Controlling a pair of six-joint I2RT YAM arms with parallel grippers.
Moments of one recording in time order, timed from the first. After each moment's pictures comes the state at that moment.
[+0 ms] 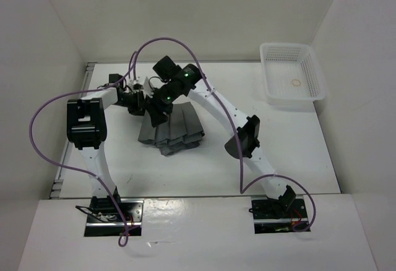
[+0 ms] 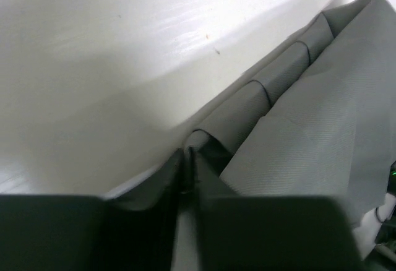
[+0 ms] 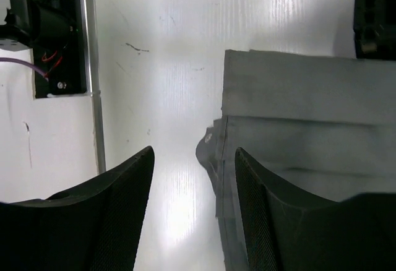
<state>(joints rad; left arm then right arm) 0.09 2.12 1.45 -0.50 0.70 -0.03 0.84 2.49 2.78 -1.28 -0.64 -0.37</state>
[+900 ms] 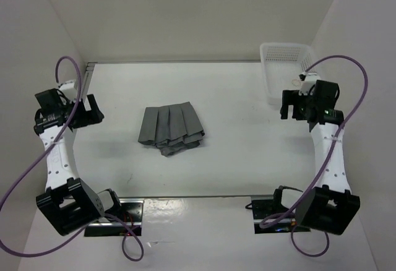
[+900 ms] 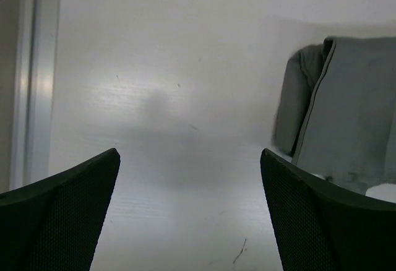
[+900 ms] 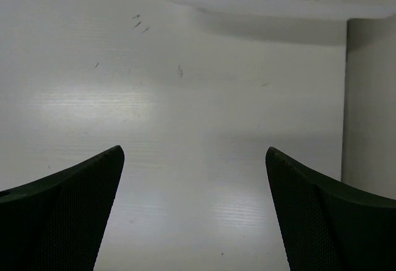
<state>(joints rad) 0.50 1.17 1.10 -0.66 0.37 0.12 -0.23 1.16 1.12 -0.69 -0.18 -0.20</state>
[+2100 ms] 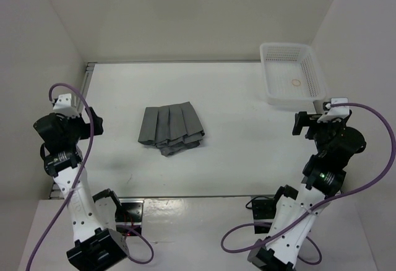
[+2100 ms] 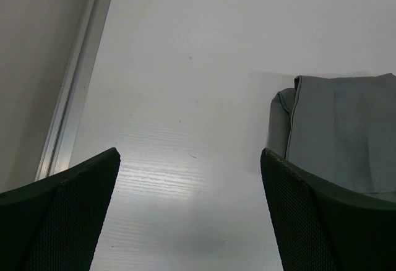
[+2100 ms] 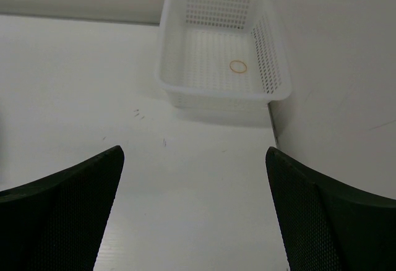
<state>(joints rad) 0.58 0.74 0.78 -0.45 0.44 0.07 -0.64 0.50 0.86 -0.47 -0.56 -0.19</state>
